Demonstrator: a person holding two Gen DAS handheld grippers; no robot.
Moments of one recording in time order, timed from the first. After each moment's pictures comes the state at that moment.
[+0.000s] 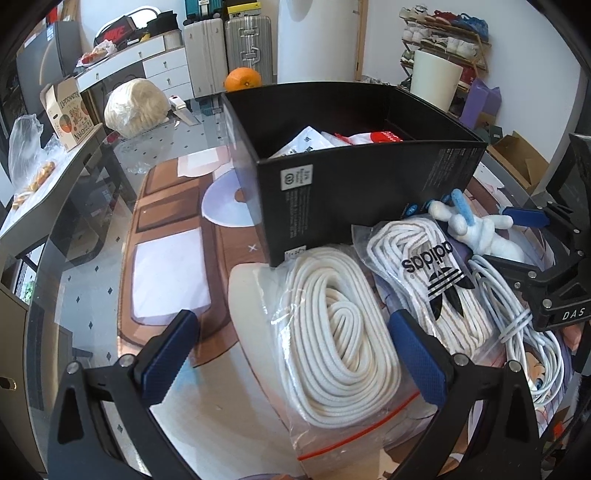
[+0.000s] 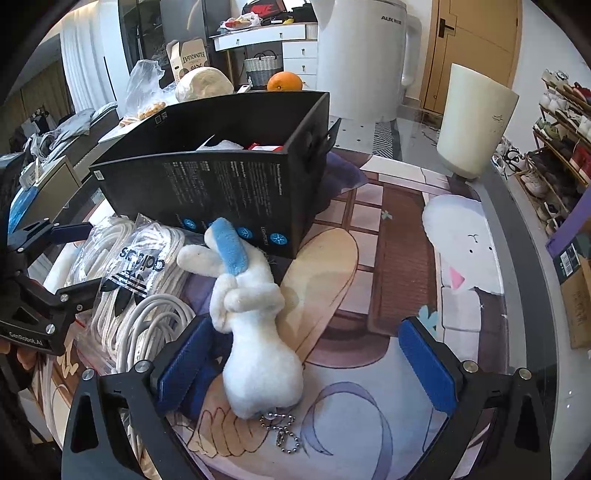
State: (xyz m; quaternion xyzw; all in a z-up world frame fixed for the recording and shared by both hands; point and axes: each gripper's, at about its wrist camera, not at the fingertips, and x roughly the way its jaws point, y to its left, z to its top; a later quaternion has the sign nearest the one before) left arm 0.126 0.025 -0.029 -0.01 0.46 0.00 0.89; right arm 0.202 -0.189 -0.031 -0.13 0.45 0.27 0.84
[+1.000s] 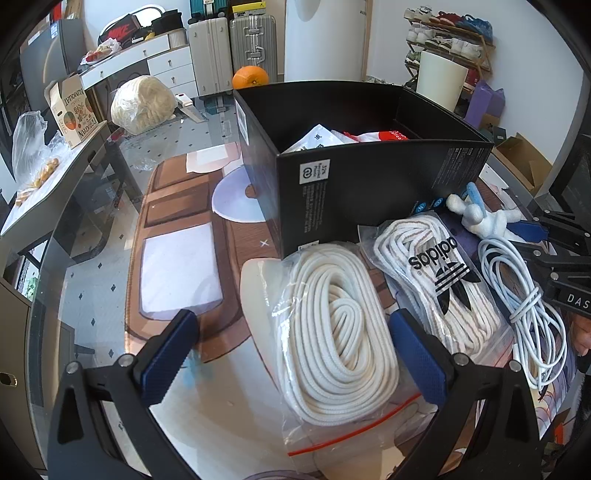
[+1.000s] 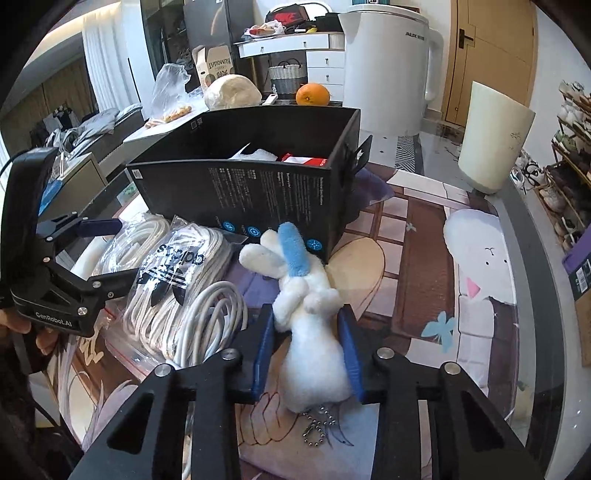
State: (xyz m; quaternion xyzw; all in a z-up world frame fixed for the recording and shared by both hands) left arm 0.122 0.028 -0.029 -0.01 0.46 0.00 0.89; right arm 0.188 -0.188 -0.023 -0.12 0.44 0.32 0.83
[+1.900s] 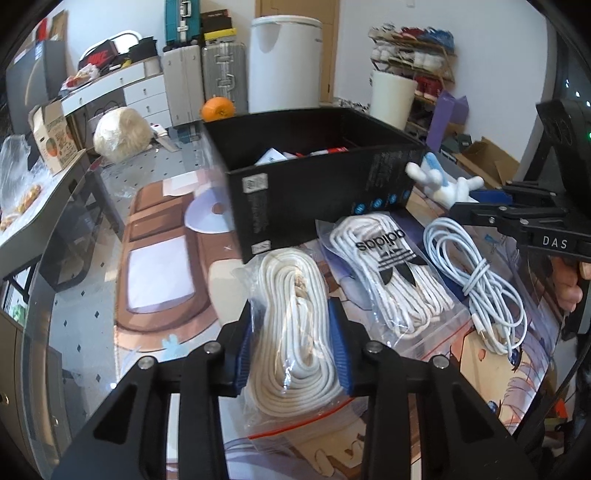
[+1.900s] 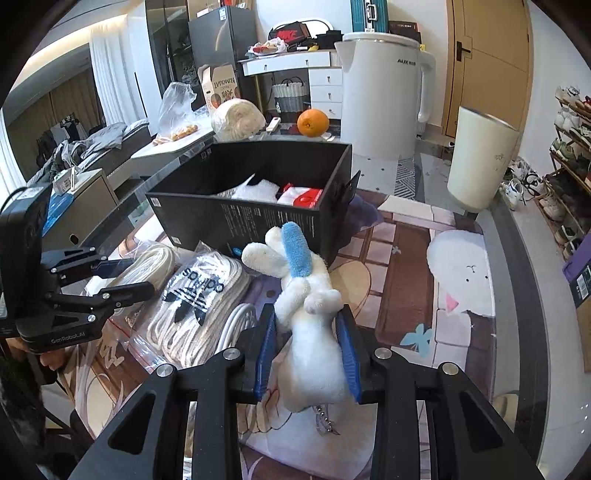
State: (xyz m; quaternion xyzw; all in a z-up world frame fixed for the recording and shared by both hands) left arm 0.088 0.016 -0.013 0.00 0.41 -0.06 0.91; right arm 0.183 -0.204 0.002 -0.11 0.41 0.33 0.84
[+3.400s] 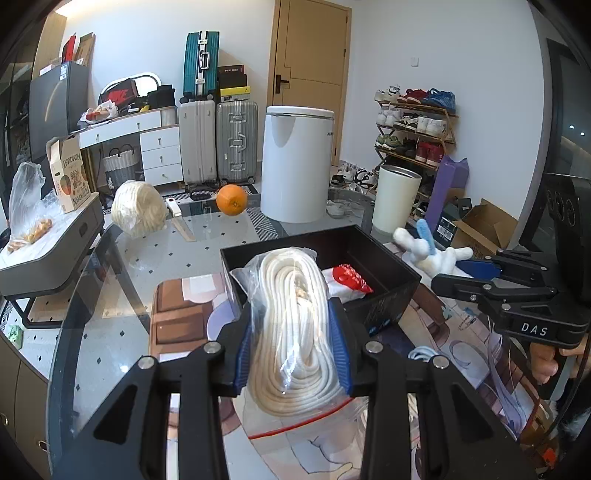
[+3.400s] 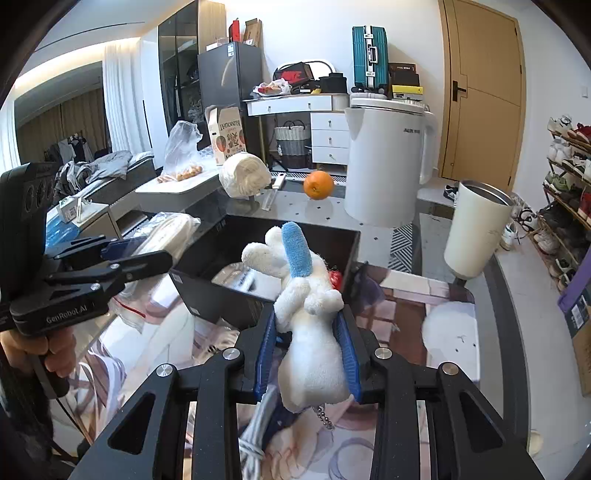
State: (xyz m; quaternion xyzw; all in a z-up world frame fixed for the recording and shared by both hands) left arm 0.111 0.024 0.054 -0.03 0.29 -0.04 0.95; right arm 0.187 -0.186 0.051 -0.09 0.33 0.34 0.88
